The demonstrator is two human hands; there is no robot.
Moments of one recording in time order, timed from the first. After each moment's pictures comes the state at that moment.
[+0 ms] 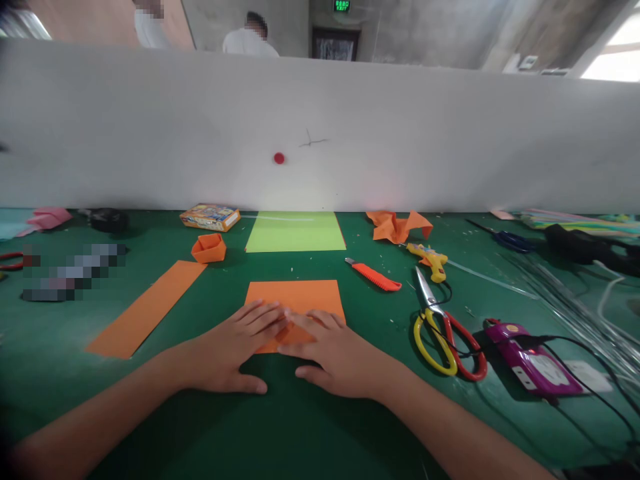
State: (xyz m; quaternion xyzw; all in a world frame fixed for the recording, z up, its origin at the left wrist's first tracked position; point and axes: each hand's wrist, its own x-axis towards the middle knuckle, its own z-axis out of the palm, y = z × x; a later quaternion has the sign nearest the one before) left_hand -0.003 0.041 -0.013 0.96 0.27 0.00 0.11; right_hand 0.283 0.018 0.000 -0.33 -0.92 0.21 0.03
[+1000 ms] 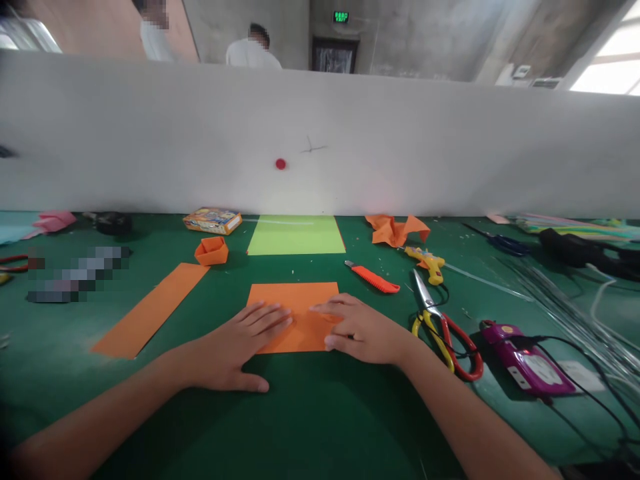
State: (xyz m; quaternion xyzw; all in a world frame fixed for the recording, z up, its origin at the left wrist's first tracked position) left_hand 0.001 0.039 -0.002 0.95 0.27 -0.02 0.13; right_hand 0.327 0.044 0.011 -0.32 -0.91 0.23 0.11
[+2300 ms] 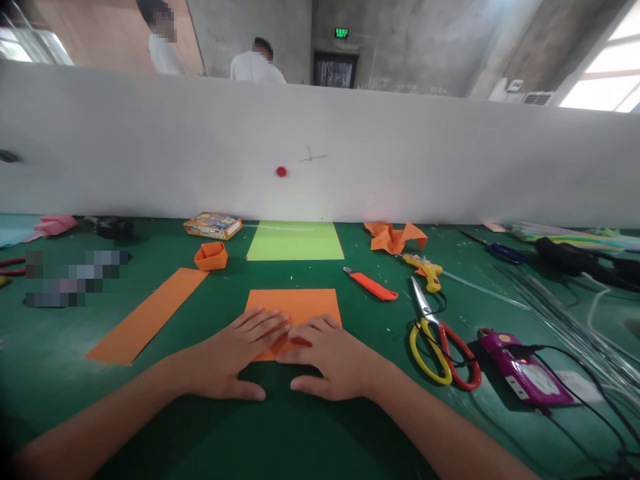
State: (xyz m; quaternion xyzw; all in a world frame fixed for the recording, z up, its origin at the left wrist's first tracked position) left_hand -0.004 0.041 -0.007 0.95 0.27 0.00 0.14; right_hand 0.281 0.026 -0.002 -0.25 -0.95 0.16 0.09
